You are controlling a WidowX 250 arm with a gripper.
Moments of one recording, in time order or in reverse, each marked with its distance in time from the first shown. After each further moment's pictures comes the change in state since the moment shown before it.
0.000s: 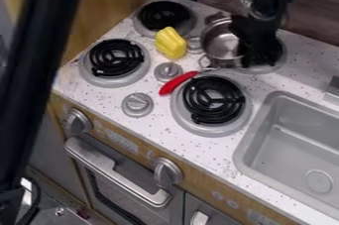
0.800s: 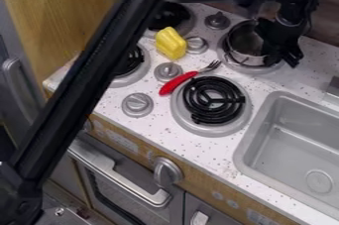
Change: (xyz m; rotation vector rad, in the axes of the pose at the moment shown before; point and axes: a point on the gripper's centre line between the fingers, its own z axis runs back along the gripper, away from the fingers) arm 0.058 -0.004 -0.036 0.020 -0.035 -0.069
